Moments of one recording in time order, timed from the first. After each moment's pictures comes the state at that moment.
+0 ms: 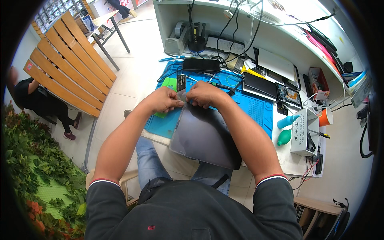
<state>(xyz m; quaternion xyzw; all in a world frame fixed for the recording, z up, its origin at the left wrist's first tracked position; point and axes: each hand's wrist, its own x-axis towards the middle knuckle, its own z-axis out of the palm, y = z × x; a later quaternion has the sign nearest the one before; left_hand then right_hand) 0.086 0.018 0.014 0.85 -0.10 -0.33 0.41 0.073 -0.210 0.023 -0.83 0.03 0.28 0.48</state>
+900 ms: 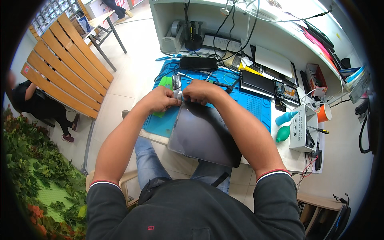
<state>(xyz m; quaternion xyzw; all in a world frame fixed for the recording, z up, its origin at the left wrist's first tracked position) 0.087 0.022 0.009 0.84 -0.10 -0.32 0.43 0.084 -0.201 0.026 -0.87 0.01 0.31 0.38</state>
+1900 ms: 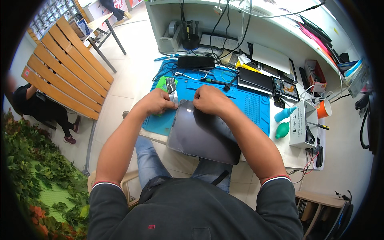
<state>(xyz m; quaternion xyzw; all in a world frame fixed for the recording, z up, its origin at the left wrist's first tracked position) 0.073 0.024 0.015 0.83 -0.08 -0.33 0.45 0.016 -0.225 0.042 -0.95 -0.04 0.14 0.29</state>
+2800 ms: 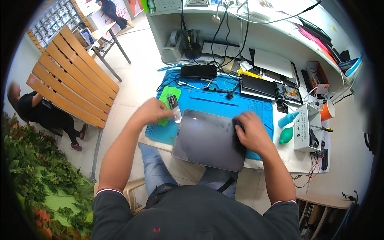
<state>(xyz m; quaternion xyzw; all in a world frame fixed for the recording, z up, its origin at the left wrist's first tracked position) 0.075 0.040 0.038 0.93 -0.12 -0.23 0.26 -0.104 -0.323 0.019 -0.96 -0.09 -0.08 0.24</state>
